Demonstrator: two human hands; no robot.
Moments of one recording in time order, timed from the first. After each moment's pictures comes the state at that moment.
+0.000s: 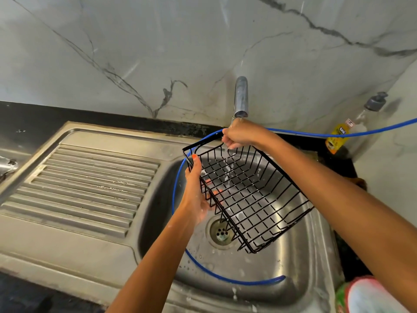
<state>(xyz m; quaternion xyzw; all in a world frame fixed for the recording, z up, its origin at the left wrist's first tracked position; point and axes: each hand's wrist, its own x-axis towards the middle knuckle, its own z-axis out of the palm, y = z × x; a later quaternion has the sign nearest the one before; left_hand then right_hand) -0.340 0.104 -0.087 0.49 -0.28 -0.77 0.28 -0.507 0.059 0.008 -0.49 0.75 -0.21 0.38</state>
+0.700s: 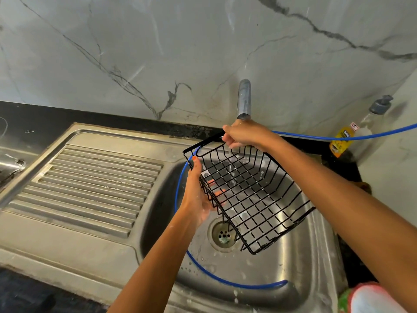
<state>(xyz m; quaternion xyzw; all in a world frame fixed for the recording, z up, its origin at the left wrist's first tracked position) -0.338 0.110 -0.076 0.46 -0.27 -0.79 0.29 -0.507 0.059 0.011 -0.50 0.74 -0.23 0.39</state>
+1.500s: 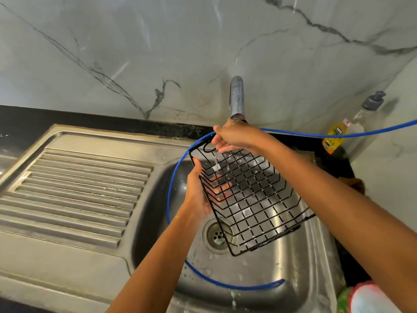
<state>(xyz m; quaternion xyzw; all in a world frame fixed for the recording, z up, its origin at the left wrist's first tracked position) -0.370 0.090 -0.088 0.48 -0.21 -0.80 0.30 -0.504 0.057 0.004 -0.43 0.73 -0.27 0.46</state>
